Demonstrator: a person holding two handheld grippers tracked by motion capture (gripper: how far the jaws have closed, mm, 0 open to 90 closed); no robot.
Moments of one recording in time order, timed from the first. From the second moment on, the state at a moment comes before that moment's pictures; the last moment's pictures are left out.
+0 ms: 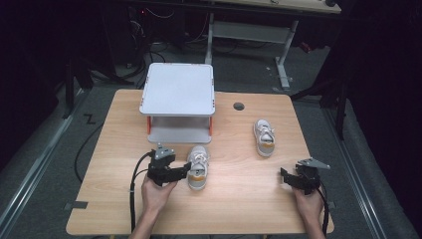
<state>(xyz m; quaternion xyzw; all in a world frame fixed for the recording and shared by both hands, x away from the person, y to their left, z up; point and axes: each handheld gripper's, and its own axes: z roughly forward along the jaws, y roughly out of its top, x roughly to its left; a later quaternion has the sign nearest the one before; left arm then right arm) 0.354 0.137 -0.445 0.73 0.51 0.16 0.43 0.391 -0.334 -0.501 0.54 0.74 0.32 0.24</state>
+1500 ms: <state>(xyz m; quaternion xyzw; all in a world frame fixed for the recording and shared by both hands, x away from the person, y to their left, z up) 0.382 0.194 -0.505 0.69 0.59 0.26 0.32 0.404 -0.316 -0.451 0.47 0.76 0.39 0.22</state>
